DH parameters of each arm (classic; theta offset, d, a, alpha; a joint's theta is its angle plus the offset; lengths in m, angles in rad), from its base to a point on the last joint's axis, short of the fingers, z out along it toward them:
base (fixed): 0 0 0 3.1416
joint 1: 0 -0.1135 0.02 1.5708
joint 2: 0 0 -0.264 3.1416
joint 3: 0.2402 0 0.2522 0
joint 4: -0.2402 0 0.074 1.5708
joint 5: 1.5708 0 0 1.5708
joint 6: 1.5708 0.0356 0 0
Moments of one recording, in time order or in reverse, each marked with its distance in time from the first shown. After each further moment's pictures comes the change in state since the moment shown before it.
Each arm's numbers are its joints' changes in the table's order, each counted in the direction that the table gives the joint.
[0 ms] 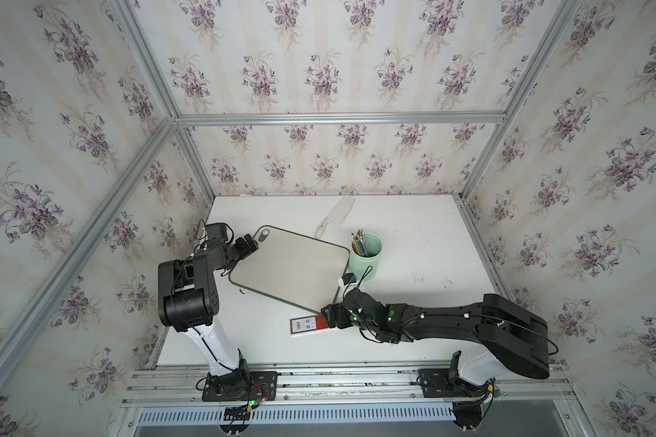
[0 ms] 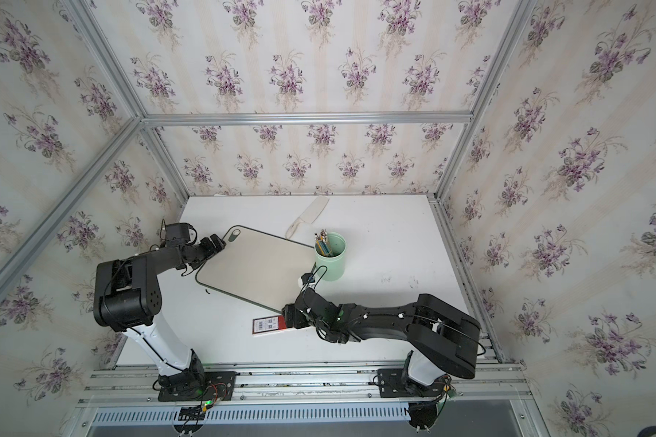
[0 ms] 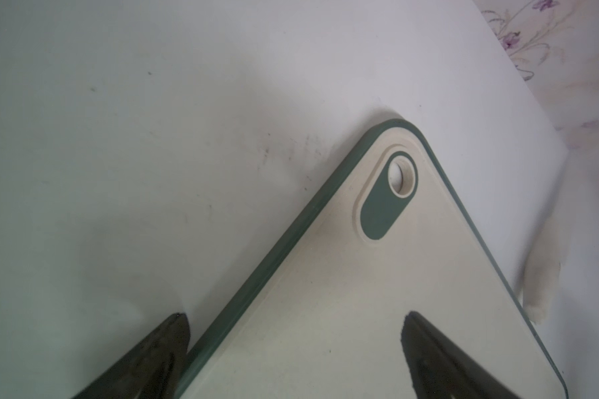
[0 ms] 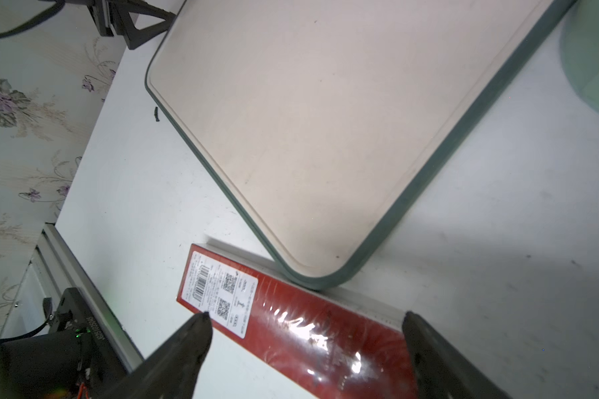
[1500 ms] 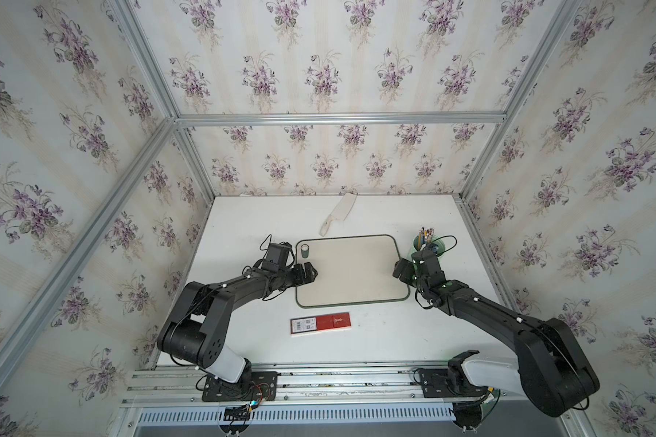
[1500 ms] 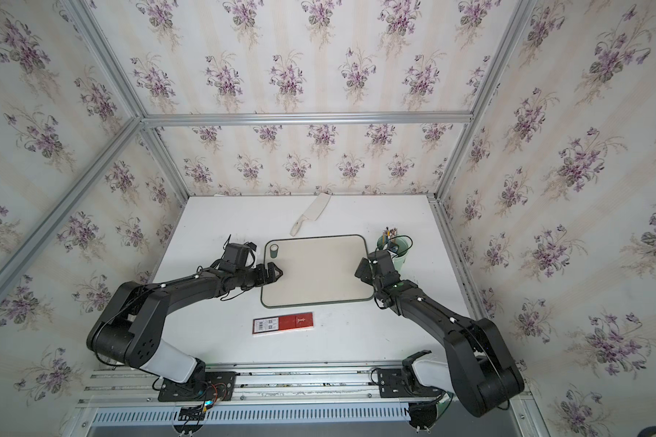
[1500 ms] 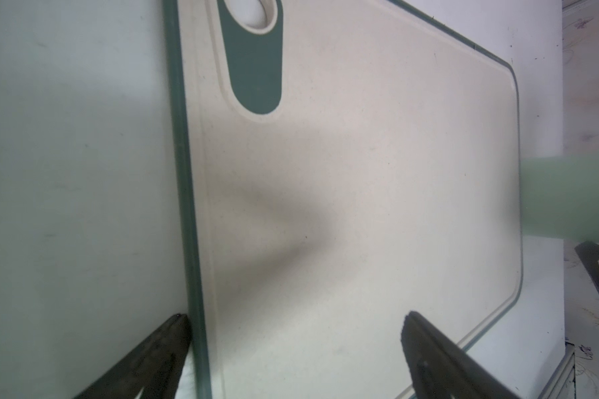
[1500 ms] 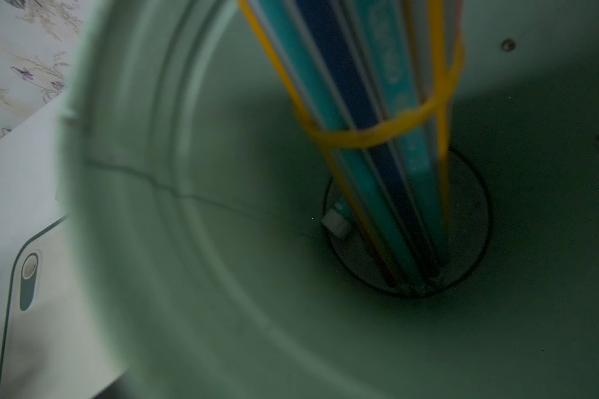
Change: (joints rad) left arm 0.561 -0.240 -0.260 0.026 -0.025 -0.141; right arm 0.756 -0.223 -0.080 -0.213 0.056 -0.136
